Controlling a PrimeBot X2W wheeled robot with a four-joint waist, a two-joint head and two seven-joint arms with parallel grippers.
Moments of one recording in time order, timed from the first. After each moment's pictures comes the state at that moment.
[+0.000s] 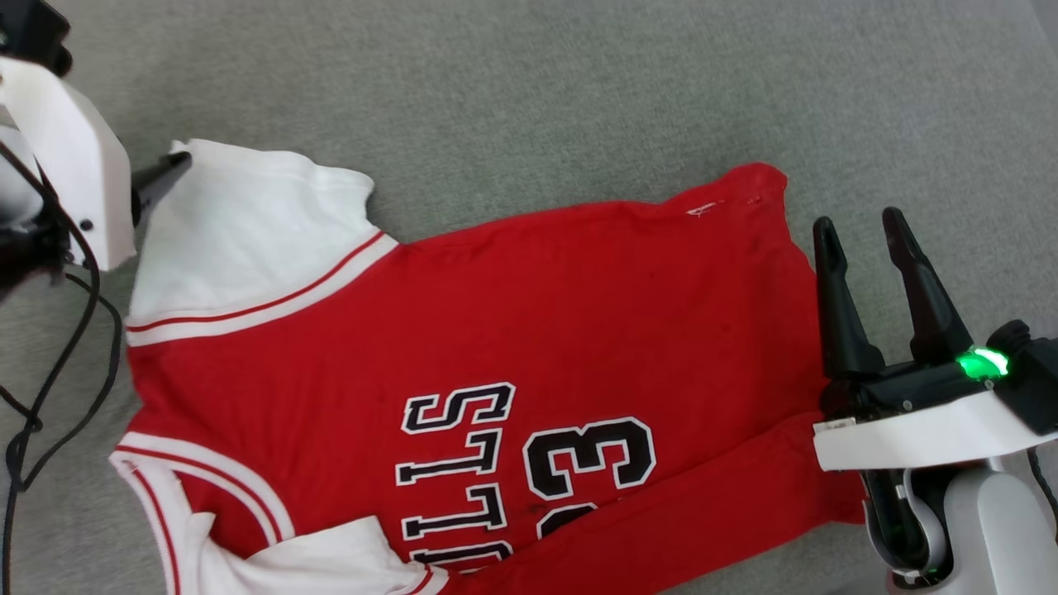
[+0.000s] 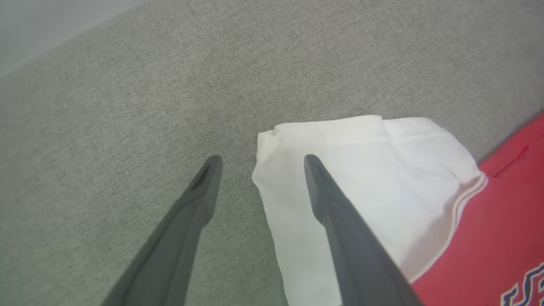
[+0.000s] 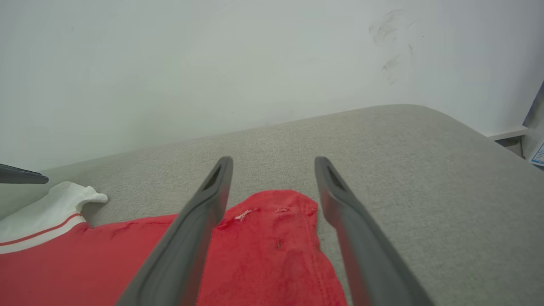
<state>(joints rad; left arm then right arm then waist) -0.84 0.75 -0.38 0.21 -0.80 -0.10 0.83 -0.20 -0.07 0.06 -0.11 0.33 0.13 -0.17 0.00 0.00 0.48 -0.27</state>
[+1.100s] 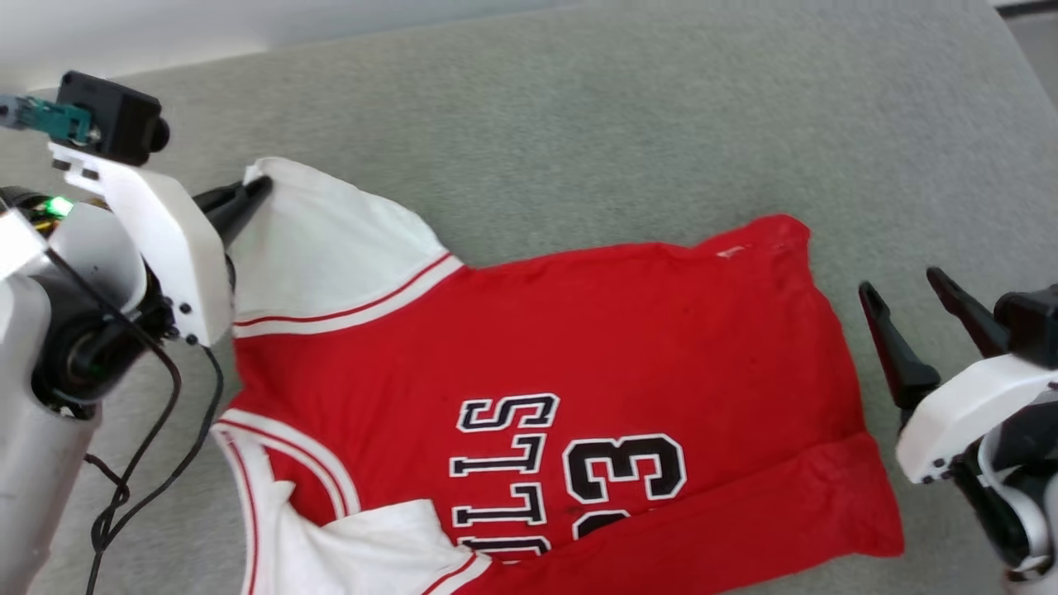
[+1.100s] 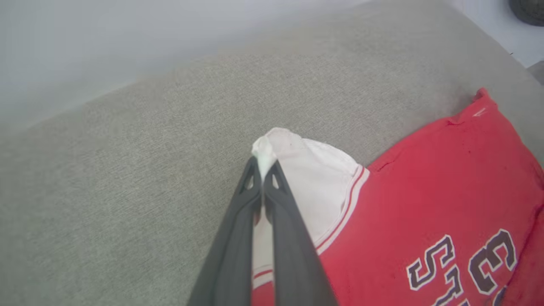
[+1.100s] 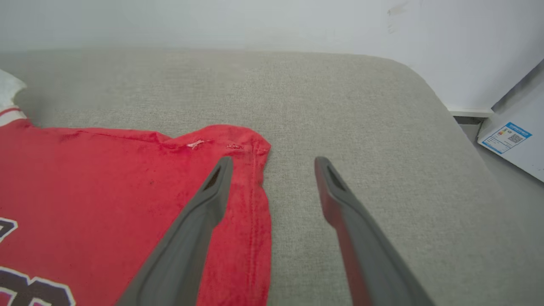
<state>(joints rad) -0.69 0.68 -0.38 0.11 -0.84 -0.11 0.59 -0.20 -0.25 0.02 -0.06 0.27 0.13 0.21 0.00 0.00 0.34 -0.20</state>
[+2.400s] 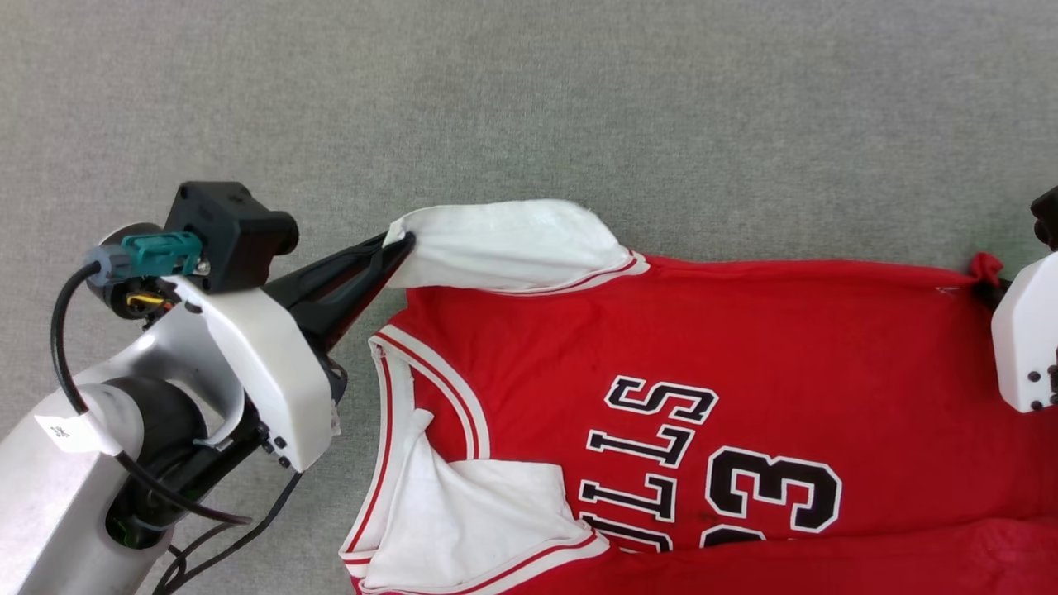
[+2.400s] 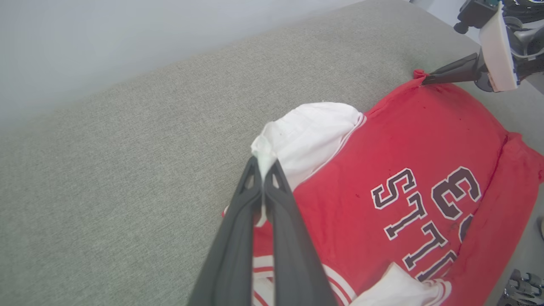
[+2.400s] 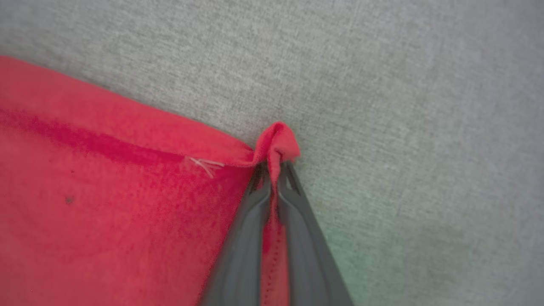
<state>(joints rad) -0.51 0.69 -0.45 -0.34 -0.79 -0.10 0.45 -0.49 -0.62 0.24 0.23 0.43 0.13 0.74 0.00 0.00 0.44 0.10</state>
